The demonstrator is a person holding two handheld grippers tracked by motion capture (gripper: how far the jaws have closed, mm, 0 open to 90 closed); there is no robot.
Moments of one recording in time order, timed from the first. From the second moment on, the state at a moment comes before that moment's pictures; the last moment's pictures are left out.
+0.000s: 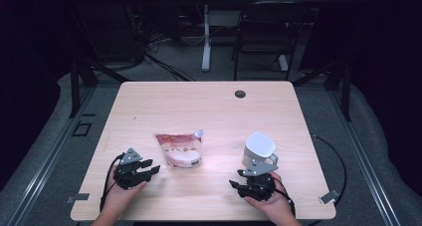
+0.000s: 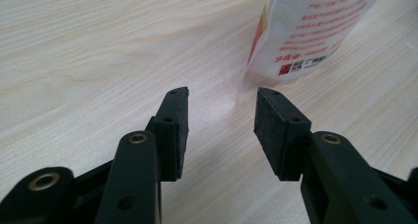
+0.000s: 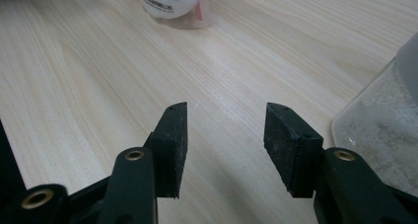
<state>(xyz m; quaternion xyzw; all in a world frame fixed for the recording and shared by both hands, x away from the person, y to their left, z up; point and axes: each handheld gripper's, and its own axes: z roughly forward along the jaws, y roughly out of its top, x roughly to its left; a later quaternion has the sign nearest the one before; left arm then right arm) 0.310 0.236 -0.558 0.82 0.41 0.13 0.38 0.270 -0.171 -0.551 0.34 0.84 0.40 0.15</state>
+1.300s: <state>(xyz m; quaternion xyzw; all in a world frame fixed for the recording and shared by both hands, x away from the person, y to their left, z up) 0.310 0.240 -0.554 0.81 0.42 0.14 0.39 0.236 -0.238 -0.531 0.43 0.78 0.42 0.21</state>
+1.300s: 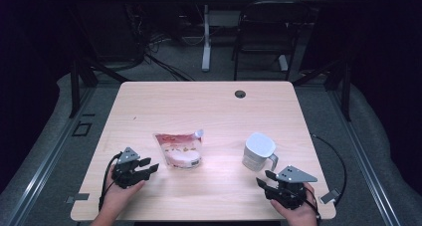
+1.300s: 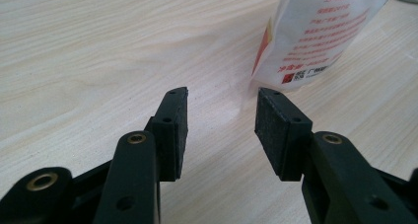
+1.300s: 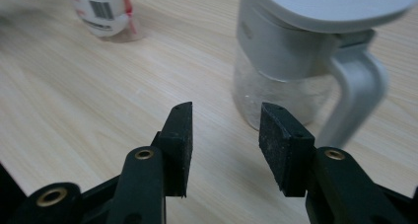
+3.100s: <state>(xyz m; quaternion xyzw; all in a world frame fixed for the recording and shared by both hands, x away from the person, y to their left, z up) 0.311 0.240 -0.555 0.81 0.42 0.14 0.39 0.272 -0.262 -0.536 0.53 0.71 0.37 0.29</state>
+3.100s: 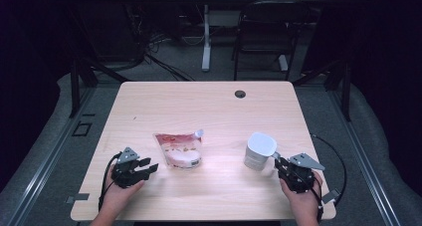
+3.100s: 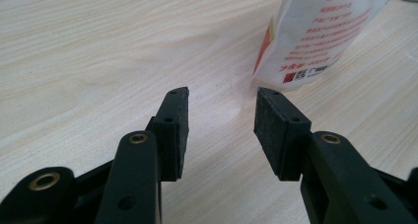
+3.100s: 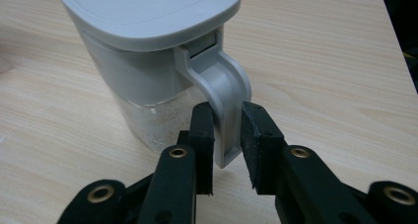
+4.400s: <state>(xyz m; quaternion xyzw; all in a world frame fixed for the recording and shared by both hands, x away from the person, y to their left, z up) 0.312 0.239 -0.556 0.81 0.42 0.13 0.39 0.321 -0.282 -0.545 0.56 0.68 0.38 0.28</state>
